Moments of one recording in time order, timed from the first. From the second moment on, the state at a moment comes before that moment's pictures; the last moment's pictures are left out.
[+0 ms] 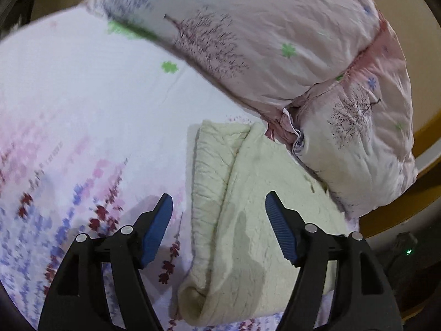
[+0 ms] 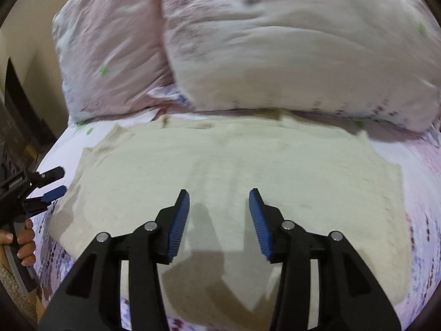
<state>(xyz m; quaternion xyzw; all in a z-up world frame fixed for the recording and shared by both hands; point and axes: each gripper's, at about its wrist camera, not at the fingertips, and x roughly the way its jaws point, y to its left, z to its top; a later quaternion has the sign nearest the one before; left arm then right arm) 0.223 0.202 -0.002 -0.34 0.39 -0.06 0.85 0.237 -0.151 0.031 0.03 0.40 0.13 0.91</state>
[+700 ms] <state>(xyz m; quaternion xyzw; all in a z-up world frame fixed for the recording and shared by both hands) 0.241 0.189 -0.006 -0.37 0.40 -0.07 0.84 0.240 -0.119 0.008 -0.05 0.40 0.11 0.91</state>
